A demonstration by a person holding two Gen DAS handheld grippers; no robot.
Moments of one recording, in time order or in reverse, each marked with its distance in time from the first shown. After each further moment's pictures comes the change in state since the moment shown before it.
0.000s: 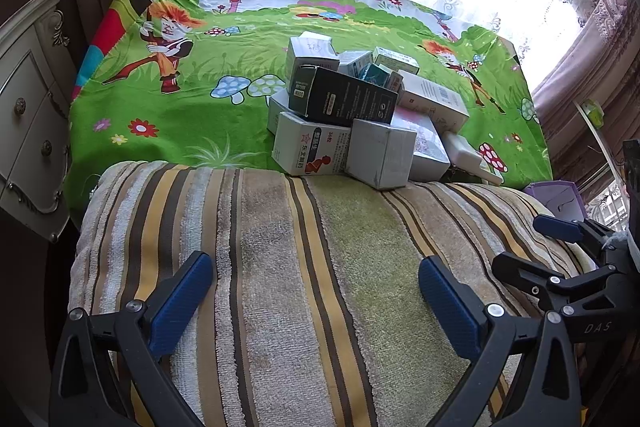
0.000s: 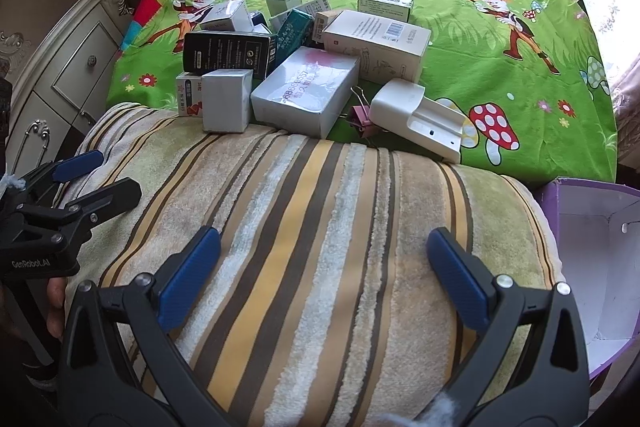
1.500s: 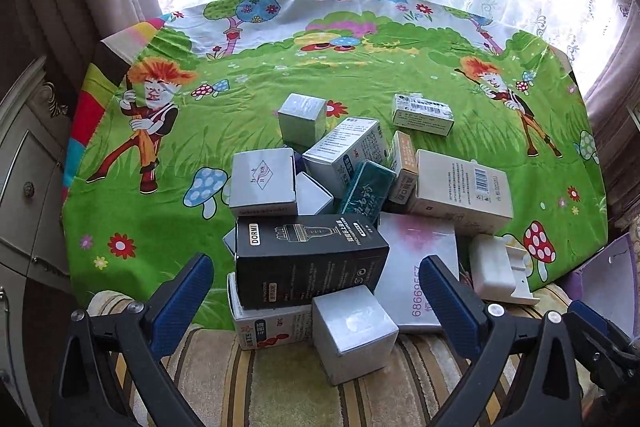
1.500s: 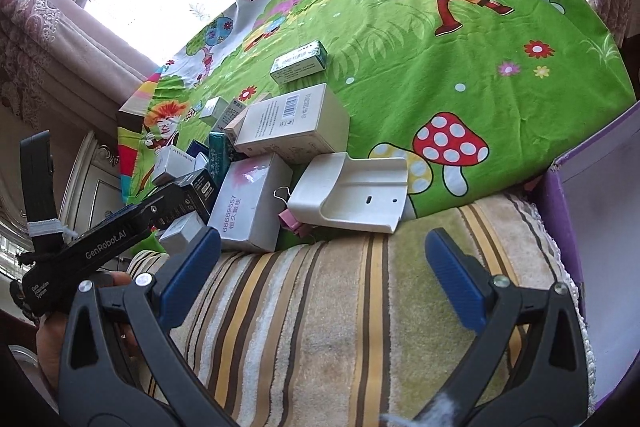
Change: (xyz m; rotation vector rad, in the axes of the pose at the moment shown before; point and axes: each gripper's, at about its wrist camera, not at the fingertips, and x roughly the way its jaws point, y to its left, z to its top) left arm 0.065 -0.063 0.114 0.025 -0.002 0.237; right arm 0.010 -0.106 0.029 0.472 -0.149 0.190
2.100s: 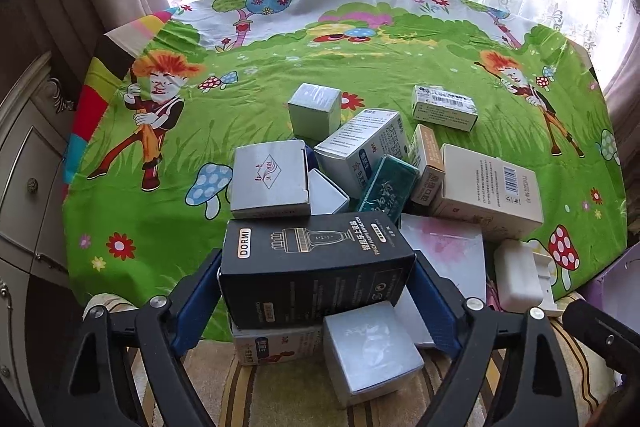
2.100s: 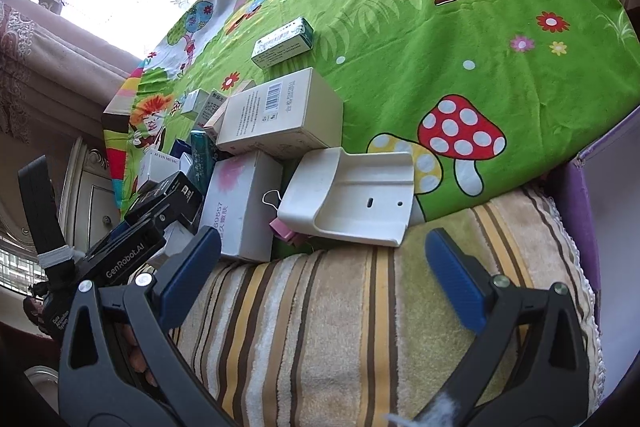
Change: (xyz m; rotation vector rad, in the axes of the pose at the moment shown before) left arm 0.015 0.003 0.000 -0.015 -0.008 0.038; right arm 0.030 -0.005 0.019 0.071 0.106 -0.017
